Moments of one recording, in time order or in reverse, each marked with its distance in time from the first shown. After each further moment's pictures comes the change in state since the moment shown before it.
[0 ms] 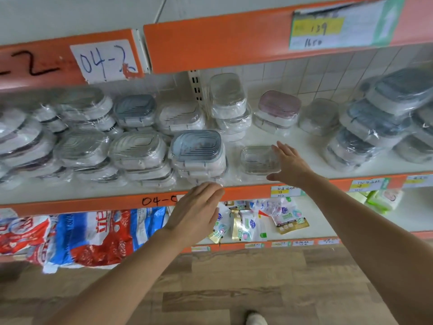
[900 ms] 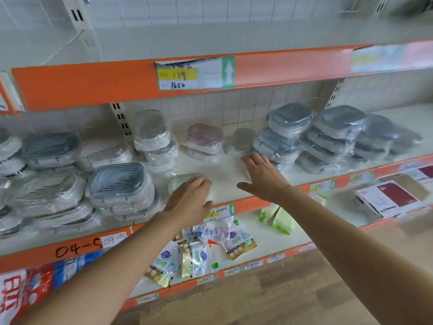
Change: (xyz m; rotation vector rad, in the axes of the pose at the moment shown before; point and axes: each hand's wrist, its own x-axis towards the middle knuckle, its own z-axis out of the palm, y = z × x) left_hand 0.136 0.081 0.005 -0.126 -0.180 -0.035; right_hand -0.075 0.057 -0.072 -0.155 0.269 -0.037
